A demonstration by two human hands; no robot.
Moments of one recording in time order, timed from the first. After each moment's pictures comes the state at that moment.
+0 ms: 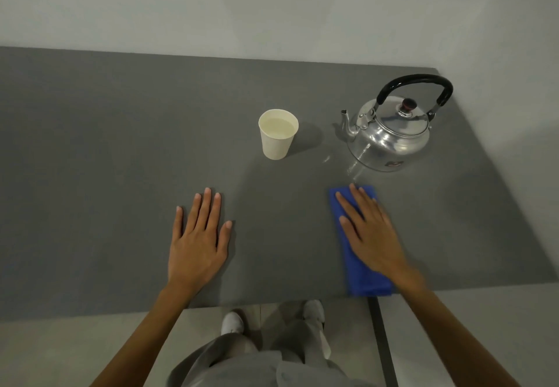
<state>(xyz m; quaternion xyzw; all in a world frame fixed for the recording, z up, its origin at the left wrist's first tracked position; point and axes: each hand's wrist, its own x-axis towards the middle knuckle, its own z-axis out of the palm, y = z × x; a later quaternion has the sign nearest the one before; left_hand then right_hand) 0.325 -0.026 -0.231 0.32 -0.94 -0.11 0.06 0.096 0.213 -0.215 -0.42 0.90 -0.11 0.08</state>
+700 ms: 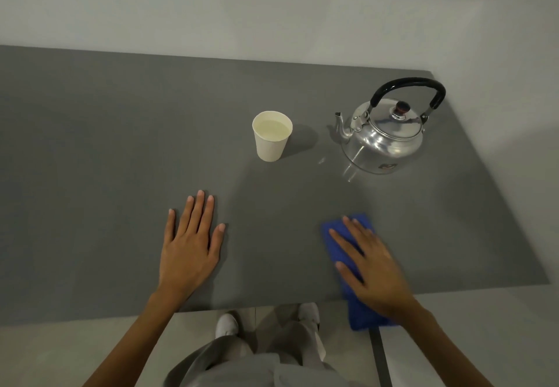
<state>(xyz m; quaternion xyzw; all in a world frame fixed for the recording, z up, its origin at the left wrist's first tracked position) 0.326 -0.026 -0.230 0.32 -0.94 -0.12 0.05 0.130 0.260 -0.212 -0.49 0.86 -0.13 0.11</state>
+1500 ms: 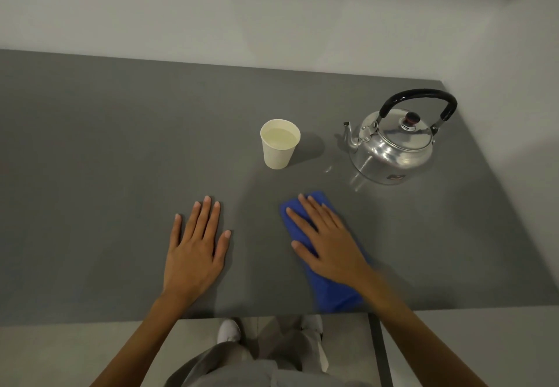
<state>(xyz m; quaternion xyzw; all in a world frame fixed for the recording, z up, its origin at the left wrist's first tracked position) 0.325 -0.024 -0.224 0.32 -0.94 -0.13 0.04 0.124 0.162 -0.216 -0.58 0.81 -0.11 0.09</state>
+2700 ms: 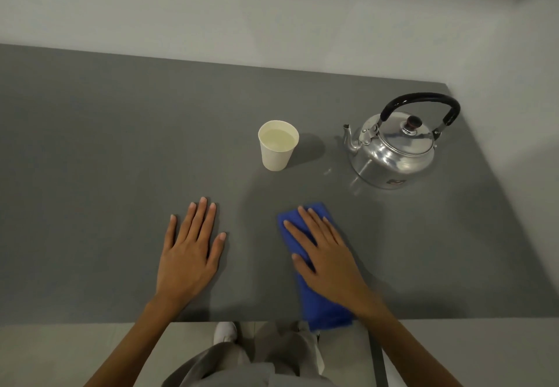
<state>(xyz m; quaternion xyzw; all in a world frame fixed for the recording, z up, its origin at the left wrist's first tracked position) 0.323 -0.022 -0.222 0.32 -0.94 -0.13 0.05 0.136 0.174 -0.219 -0.55 0.82 -0.12 0.11</state>
